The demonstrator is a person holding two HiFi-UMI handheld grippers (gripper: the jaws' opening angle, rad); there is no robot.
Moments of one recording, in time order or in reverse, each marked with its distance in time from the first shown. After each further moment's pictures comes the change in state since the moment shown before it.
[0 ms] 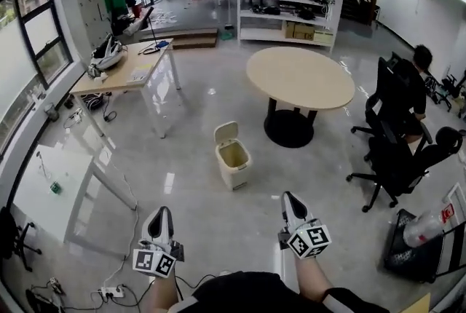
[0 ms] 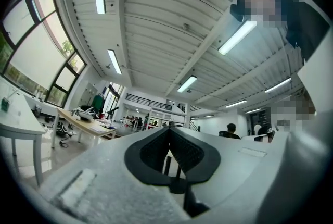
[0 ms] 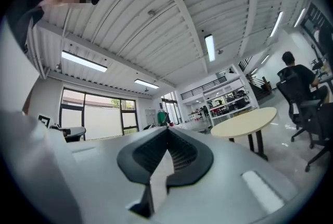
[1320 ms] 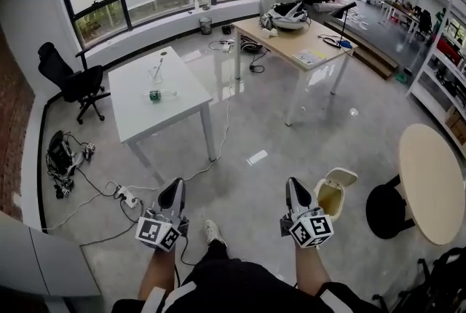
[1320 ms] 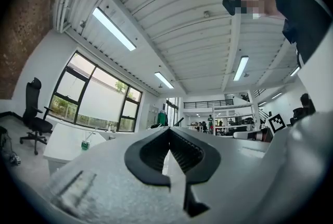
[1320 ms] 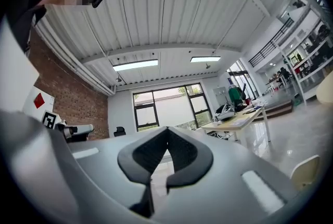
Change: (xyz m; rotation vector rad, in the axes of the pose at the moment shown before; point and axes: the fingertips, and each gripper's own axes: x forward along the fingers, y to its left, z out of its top) left arm -0.085 0.194 0.049 0.199 -0.071 0.724; right arm 0.329 0.255 -0.111 0.089 0.205 0.865
